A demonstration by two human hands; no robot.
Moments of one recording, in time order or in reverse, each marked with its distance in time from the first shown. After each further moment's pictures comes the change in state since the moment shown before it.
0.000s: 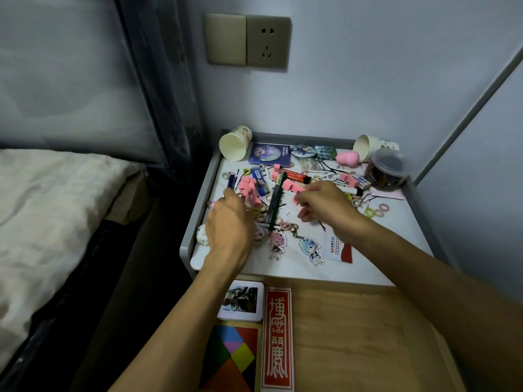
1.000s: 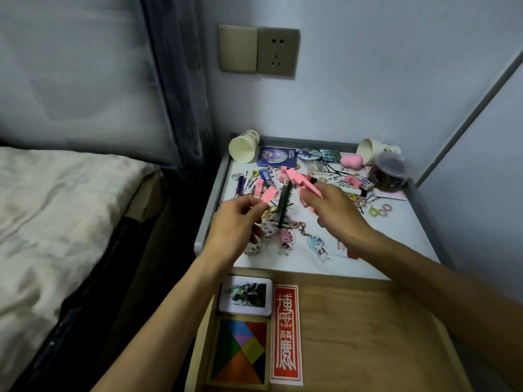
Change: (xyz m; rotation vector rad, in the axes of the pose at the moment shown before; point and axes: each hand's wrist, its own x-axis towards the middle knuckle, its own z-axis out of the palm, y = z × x) left_hand -0.023 -0.014 -0.055 -0.865 -0.388 -0.113; right_hand -0.049 -0.018 0.010 -0.111 0.042 -0.215
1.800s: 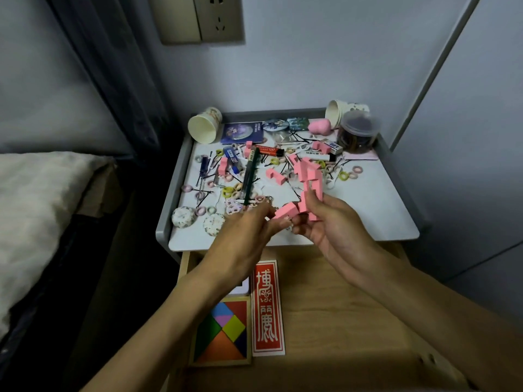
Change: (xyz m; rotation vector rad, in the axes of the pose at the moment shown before) left_hand -0.040 -0.010 0.060 0.533 -0.318 0.324; right_hand -0.074 0.049 -0.009 1.040 0.066 0.264
